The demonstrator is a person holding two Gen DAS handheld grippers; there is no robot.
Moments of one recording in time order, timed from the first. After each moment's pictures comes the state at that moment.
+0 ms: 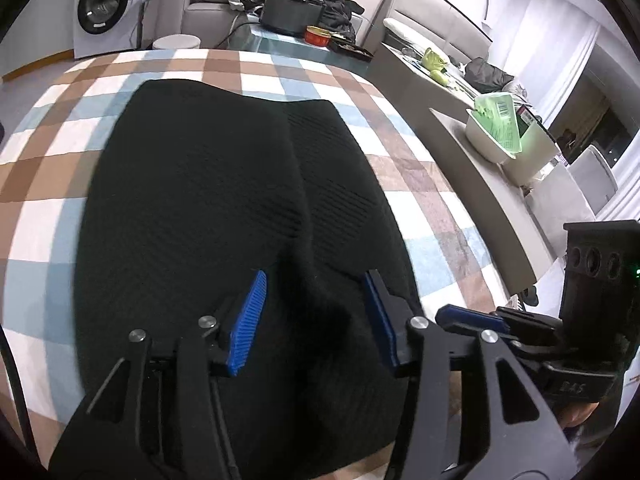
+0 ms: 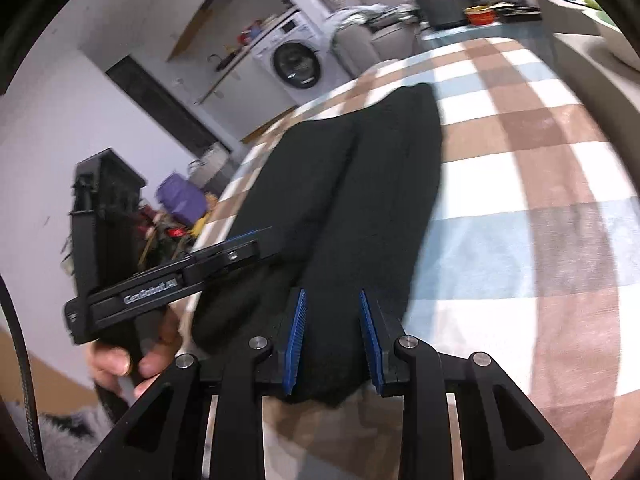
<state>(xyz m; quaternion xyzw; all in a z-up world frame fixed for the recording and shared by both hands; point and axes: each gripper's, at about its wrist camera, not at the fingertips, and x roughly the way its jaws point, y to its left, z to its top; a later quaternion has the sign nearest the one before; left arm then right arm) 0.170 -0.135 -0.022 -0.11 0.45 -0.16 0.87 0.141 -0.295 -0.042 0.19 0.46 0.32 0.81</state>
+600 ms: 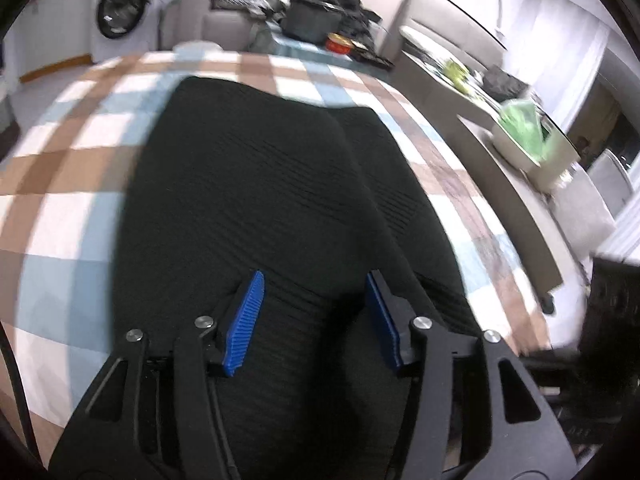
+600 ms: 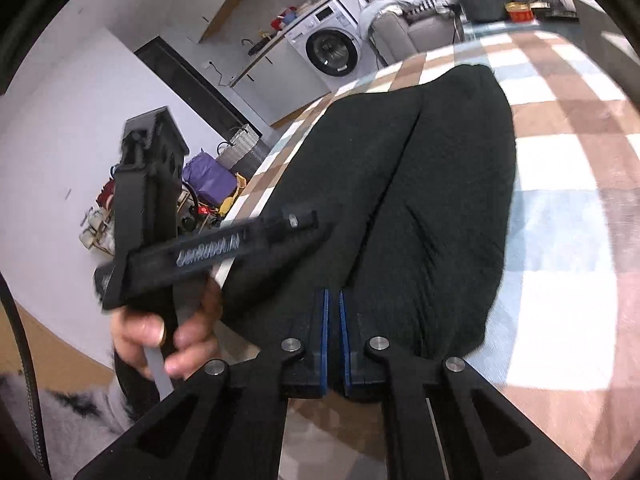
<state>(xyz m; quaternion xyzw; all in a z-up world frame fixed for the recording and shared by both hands) 0.175 -0.110 -0.041 -0.11 0.43 -0.12 0.89 0.118 -0.257 -0.057 0.17 0.47 0.35 0.80</state>
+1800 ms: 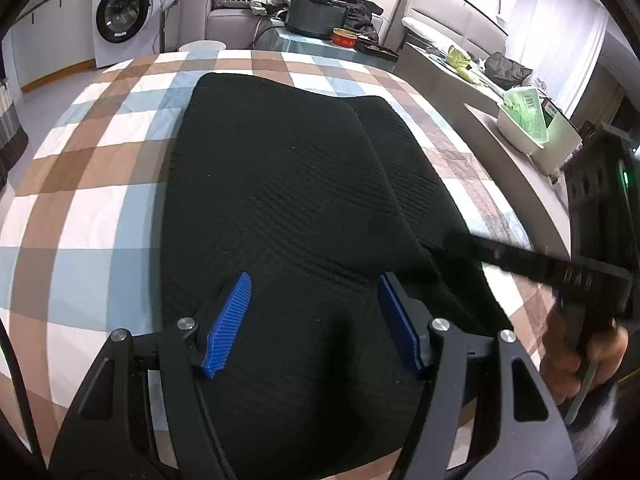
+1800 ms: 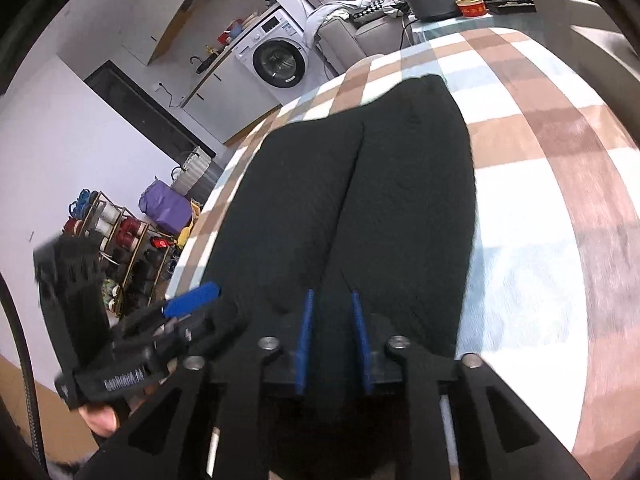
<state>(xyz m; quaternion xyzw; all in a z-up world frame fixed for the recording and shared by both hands) 0.153 -0.088 -0.036 -0.08 0.45 -0.12 0.88 0.187 -0.235 -0.051 0.20 0.47 0.27 0.82</state>
